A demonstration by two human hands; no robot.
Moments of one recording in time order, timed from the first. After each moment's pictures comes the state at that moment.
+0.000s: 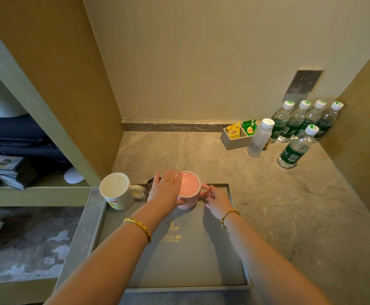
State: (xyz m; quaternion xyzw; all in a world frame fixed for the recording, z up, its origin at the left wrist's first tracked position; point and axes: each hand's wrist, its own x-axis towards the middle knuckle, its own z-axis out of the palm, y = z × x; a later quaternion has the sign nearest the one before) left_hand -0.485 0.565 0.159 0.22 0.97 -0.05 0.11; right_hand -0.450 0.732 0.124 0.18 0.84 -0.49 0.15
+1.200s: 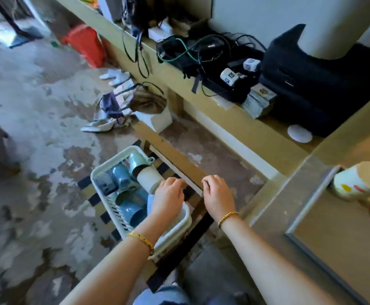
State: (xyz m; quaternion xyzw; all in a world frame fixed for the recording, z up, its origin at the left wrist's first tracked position) left_hand -0.164 0.115 0.106 -0.31 0.92 0.25 -0.05; right_hand -0.264 0.232 0.108 -0.35 0.87 -0.33 0.11
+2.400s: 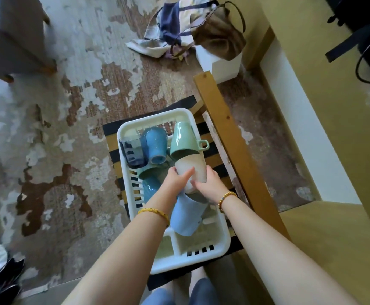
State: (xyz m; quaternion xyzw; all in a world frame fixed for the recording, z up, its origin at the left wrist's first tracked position) left_hand -0.171 -0.049 -0.063 -0.69 0.39 0.60 0.03; right_hand -0.274 0.010 -0.060 -0.30 0.76 -0.14 0.56
